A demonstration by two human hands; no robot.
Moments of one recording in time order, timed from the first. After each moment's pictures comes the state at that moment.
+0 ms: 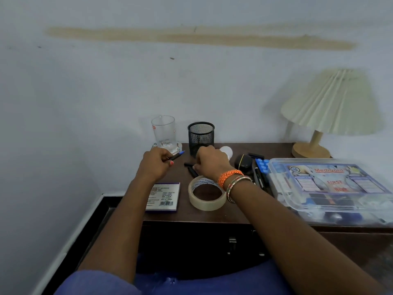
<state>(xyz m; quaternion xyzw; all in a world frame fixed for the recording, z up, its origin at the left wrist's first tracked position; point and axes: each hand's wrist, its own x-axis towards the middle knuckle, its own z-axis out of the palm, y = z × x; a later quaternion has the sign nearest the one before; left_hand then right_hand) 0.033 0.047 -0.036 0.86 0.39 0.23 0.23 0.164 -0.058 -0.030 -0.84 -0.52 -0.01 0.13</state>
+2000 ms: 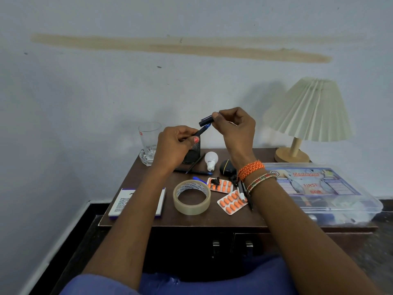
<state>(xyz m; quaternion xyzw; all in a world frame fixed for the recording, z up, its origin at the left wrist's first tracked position) 0.085 -0.023 0.023 0.80 0.22 0.39 0.40 0.199 -0.111 0.032 -0.56 -0.30 0.00 0.77</state>
